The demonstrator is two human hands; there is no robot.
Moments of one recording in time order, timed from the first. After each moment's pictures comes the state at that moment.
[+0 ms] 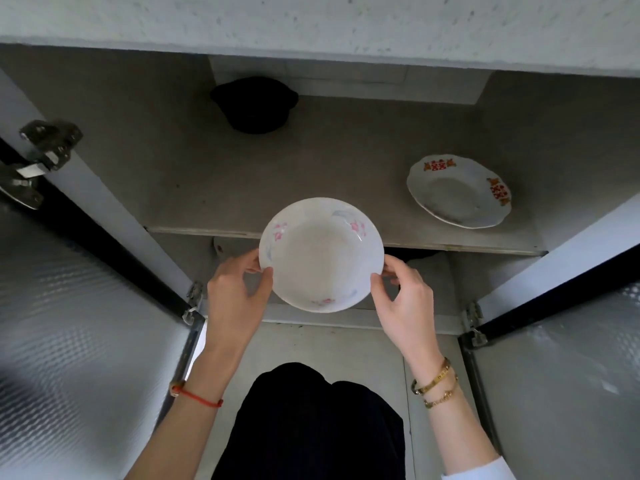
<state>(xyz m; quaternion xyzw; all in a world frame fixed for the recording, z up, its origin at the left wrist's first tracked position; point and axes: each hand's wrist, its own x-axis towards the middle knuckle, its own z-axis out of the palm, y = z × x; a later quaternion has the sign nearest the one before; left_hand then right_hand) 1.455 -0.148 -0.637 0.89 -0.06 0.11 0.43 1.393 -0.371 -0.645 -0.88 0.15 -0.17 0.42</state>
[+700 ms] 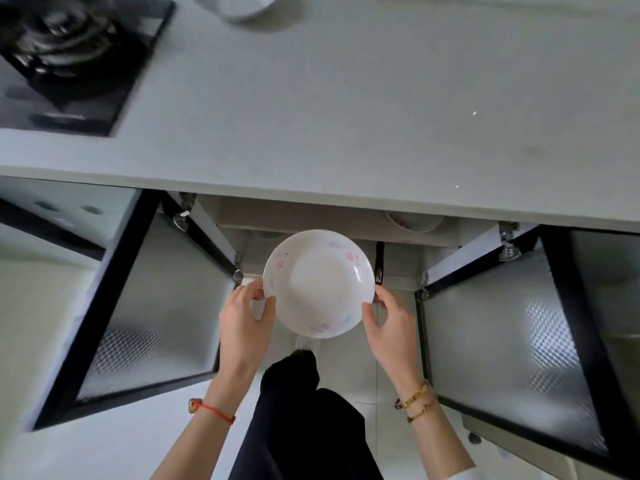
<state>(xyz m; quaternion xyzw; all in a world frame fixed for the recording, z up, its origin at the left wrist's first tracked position) 1.318 -0.102 -0.360 0.92 0.04 -0.03 0.39 1.259 -0.316 -0.366 -0.87 0.22 -0.02 0.44</state>
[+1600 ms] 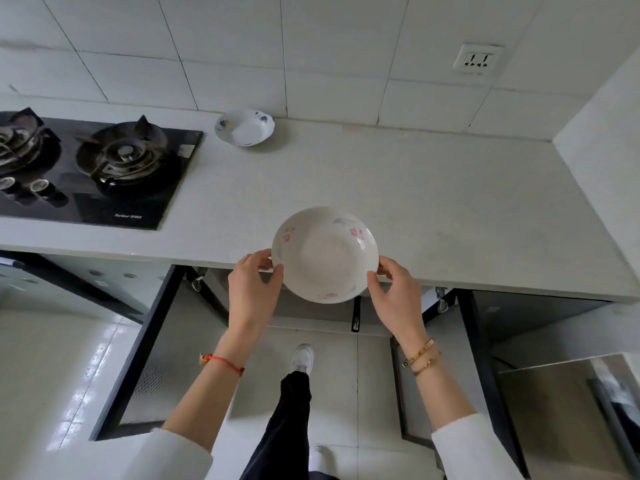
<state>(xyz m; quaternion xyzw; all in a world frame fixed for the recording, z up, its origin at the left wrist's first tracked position) 1.376 -0.163 -0.139 0.89 0.00 0.06 0.45 1.316 -0.386 -0.148 -0.88 0.15 -0.12 0.44</state>
